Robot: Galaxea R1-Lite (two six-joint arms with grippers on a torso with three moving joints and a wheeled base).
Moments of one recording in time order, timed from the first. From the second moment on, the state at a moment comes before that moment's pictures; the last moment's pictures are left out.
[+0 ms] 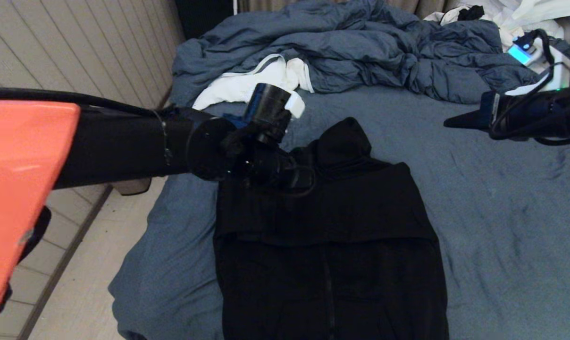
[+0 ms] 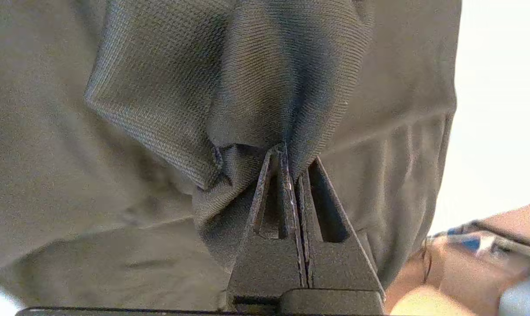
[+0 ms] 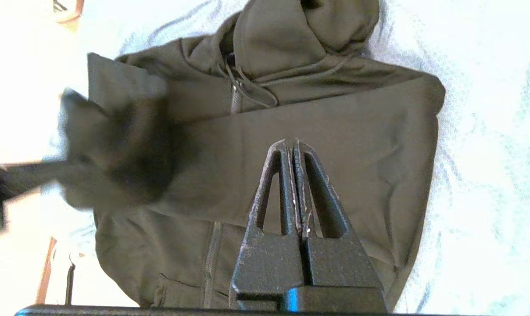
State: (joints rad) left arm -0.78 2.10 -1.84 0.32 0.10 -0.43; right arm -0.04 1.58 -1.49 0.26 0.39 0.14
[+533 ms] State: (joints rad) left arm -0.81 2.18 -1.93 0.37 0.09 -0.44; right arm -0.03 1.59 -1.49 0.26 0.39 0.14
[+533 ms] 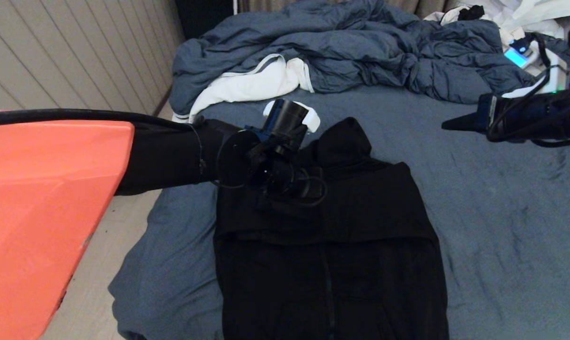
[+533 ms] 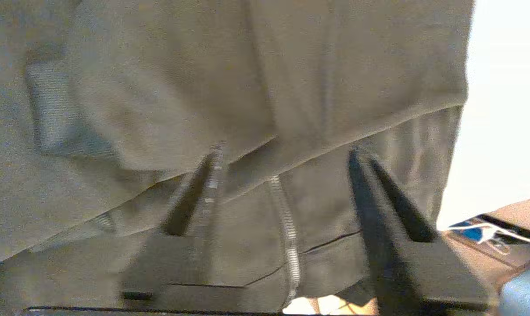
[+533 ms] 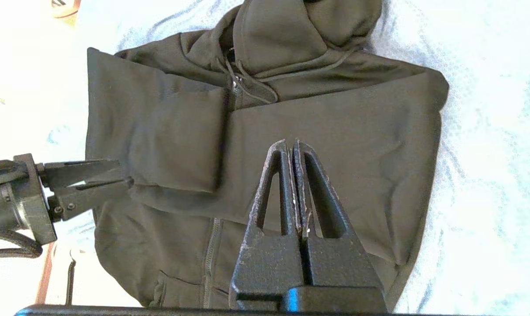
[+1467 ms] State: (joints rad) left arm -0.66 1.94 -1.43 0.15 0.09 -0.45; right arm 0.08 1.55 -1.42 0.26 0.42 0.14
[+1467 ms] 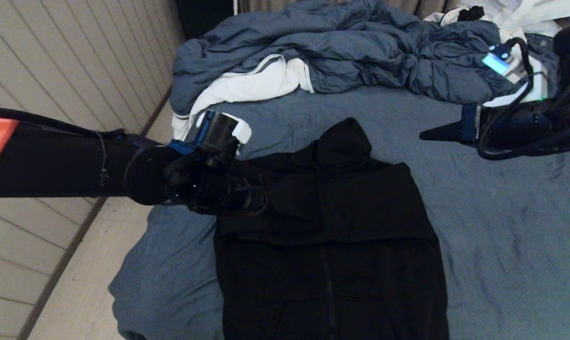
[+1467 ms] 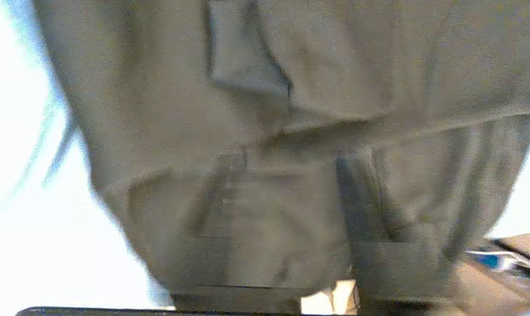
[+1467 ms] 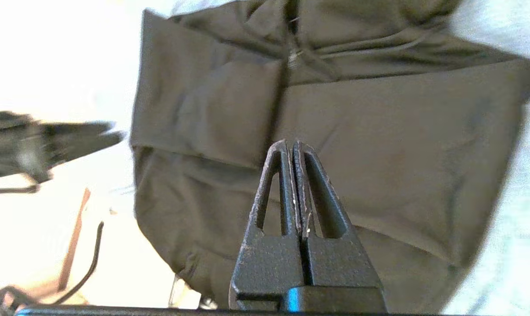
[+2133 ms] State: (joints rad) left arm -0.63 2.29 -1.60 0.02 0.14 -0.42; right arm 0.11 1.54 -1.42 0.26 0.42 0.14
